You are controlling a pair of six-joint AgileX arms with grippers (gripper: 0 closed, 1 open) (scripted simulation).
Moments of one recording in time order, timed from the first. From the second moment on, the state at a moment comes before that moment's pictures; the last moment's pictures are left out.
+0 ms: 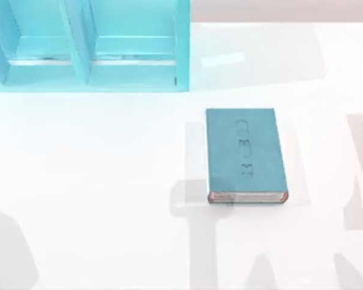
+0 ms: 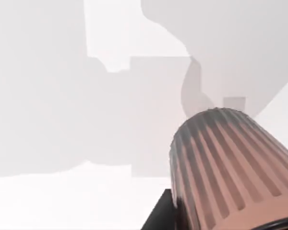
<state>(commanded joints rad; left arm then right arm) 0.70 1.38 0.80 -0.98 0.00 2.28 0.00 0.00 0.00 0.00 0.00 0.00</state>
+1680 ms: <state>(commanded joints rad) -0.02 1.92 1.62 -1.38 0.03 0.75 0.00 0.00 0.00 0.00 0.00 0.00</state>
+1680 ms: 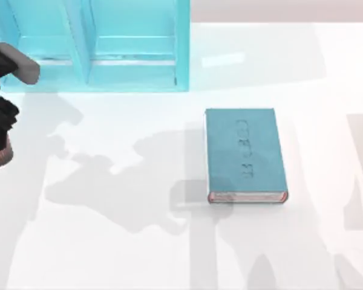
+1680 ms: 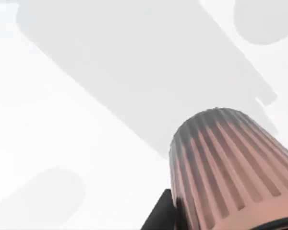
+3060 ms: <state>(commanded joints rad) -0.63 2.21 2.15 -1.47 0.03 -0.61 0.00 0.00 0.00 0.00 0.00 0.00</state>
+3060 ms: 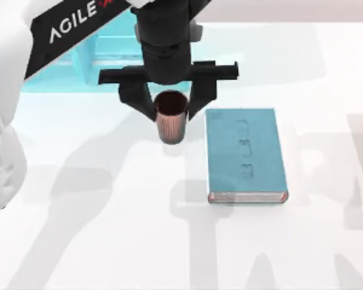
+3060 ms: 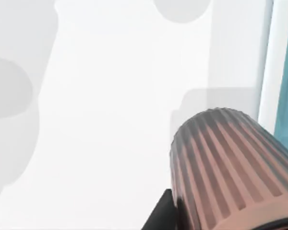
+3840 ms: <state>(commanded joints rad) -0.64 2.21 1.90 -1.22 0.02 -0.61 0.00 0.00 0.00 0.00 0.00 0.00</state>
